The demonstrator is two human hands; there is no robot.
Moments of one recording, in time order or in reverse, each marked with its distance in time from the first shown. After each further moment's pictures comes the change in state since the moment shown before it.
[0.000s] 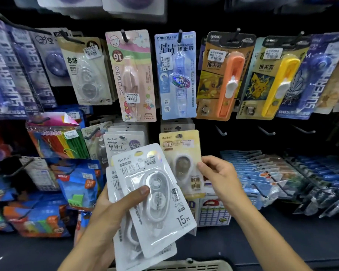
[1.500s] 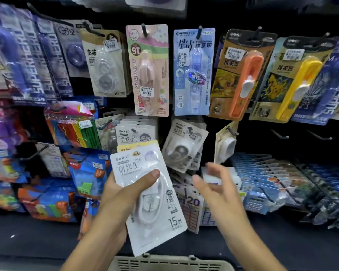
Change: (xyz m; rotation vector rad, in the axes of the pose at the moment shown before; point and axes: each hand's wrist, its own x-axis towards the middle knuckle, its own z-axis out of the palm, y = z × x) left_hand 0.001 0.002 0.015 0.066 0.214 0.099; right_hand -0.066 -0.046 0.025 0.033 -0.067 0.239
